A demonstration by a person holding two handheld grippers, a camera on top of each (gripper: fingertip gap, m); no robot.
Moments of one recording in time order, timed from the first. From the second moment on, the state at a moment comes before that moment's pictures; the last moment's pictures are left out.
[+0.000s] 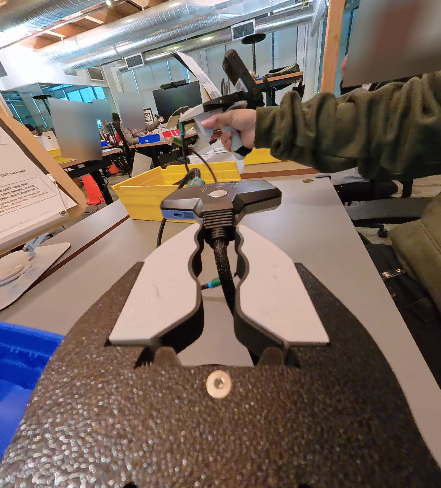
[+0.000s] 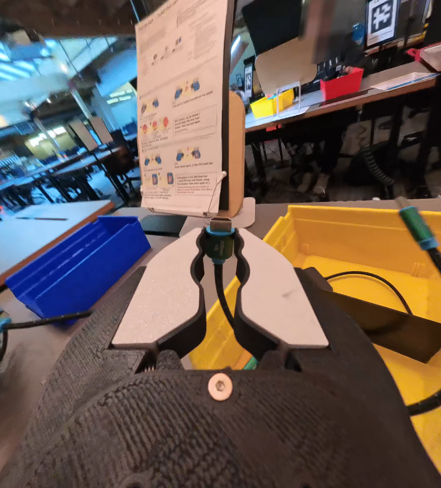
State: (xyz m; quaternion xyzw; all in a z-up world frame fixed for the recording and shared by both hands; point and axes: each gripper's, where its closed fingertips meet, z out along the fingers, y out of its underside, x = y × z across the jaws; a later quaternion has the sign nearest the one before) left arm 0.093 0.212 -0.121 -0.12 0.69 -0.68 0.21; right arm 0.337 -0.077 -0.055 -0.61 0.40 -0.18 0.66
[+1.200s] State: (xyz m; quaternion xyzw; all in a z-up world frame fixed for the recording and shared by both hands) left arm 0.090 0.206 -0.128 -0.12 0.70 -0.68 0.20; right arm 0.380 -0.133 -0.136 -0.79 0.33 -0.35 0.38
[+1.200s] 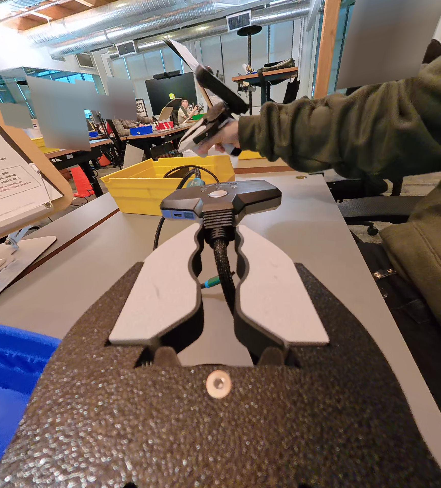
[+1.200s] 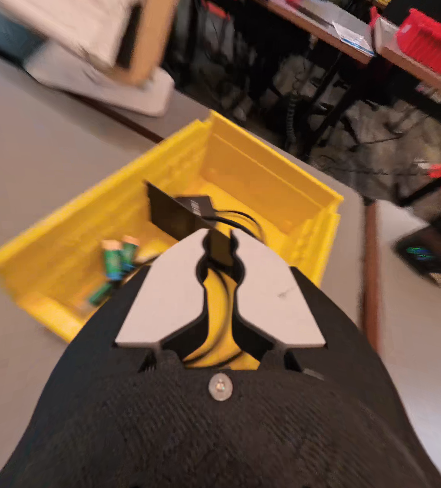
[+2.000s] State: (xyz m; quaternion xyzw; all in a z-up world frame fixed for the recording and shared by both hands) left arm 0.091 0.197 -0.140 -0.12 0.71 -0.67 0.18; right arm 0.392 -0.184 -0.128 -0.79 0.24 -0.46 0.33
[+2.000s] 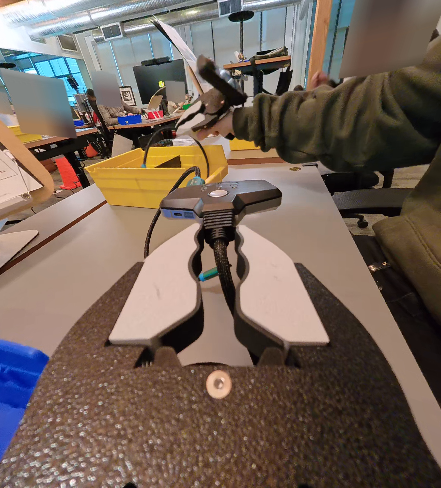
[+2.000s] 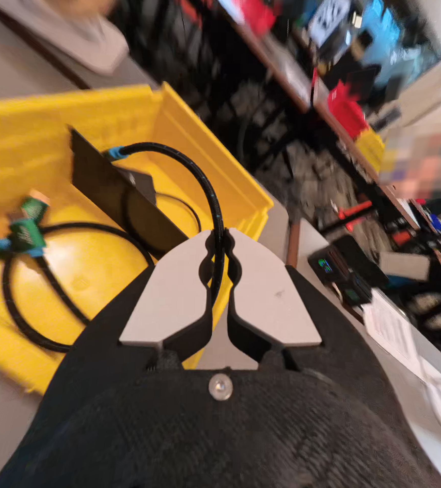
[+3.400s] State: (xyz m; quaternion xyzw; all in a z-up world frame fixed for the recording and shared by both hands) left arm 0.073 0.096 -0.106 -0.01 0.73 -0.66 0.17; right arm 0.094 -0.011 -0.064 -0.77 0.14 -0.18 0.59
